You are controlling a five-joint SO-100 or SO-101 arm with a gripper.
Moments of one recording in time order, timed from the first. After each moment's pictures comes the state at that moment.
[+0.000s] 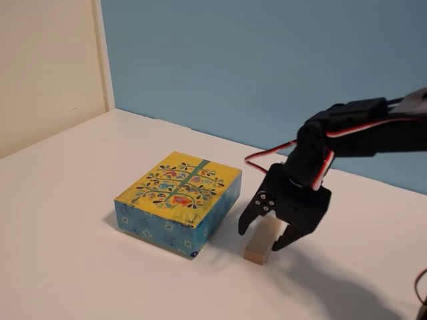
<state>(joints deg) 17.8 99.5 115.1 59.2 -13.7</state>
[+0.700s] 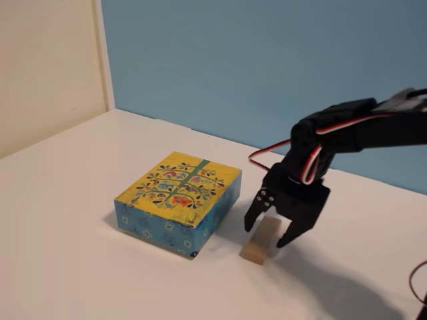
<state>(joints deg) 24.2 92.5 111.7 59.4 -14.1</state>
